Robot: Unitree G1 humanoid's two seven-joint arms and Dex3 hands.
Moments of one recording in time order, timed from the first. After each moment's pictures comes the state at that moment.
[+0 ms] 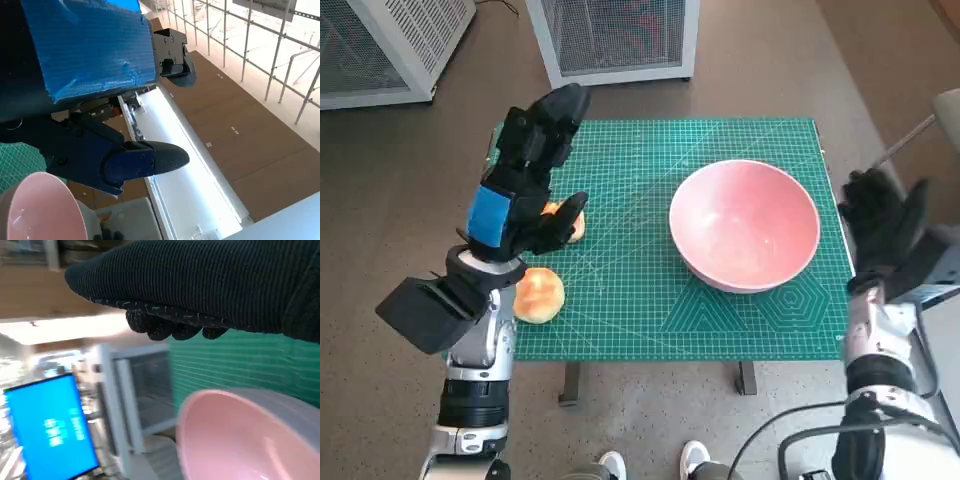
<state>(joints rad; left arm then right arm) -0.52 0.17 0.11 0.22 -0.19 -0.46 -0.34 -0.83 -0.30 -0.43 1.32 0.23 -0.40 0.16</state>
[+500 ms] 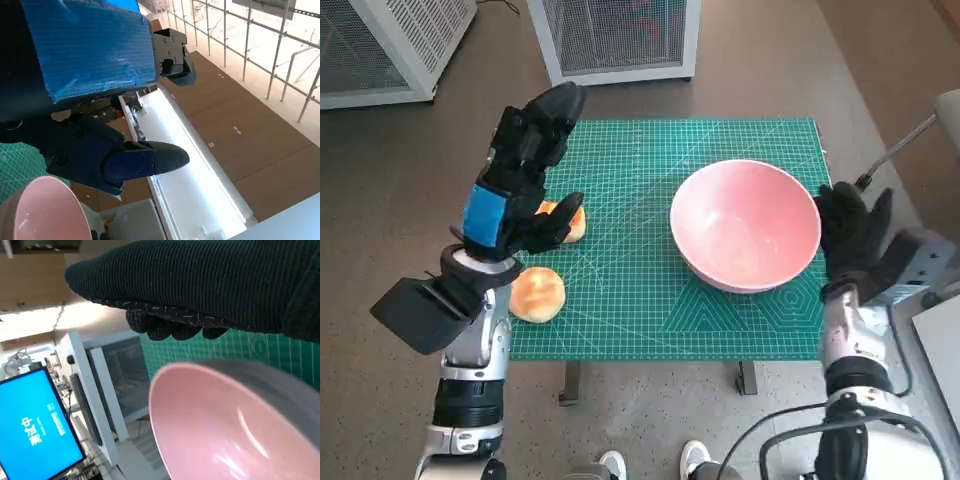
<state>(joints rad) -0.52 0.19 0.11 0.22 -0.20 -0.46 -0.35 -0.84 -0.21 -0.45 1.32 0.23 -0.36 0.16</state>
